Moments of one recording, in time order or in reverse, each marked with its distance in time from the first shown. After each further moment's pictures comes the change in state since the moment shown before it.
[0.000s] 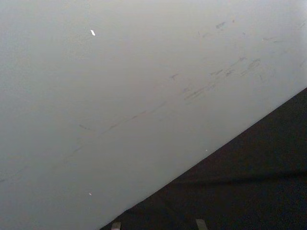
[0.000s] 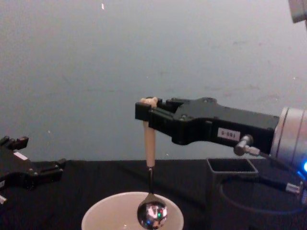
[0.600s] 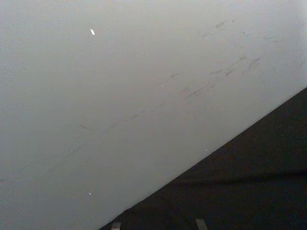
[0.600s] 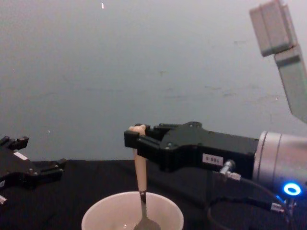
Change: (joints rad) left arm 0.000 0.000 0.000 0.000 0.000 0.000 0.000; right arm 0.033 -0.035 -0.042 0.096 -0.041 -0.007 0.018
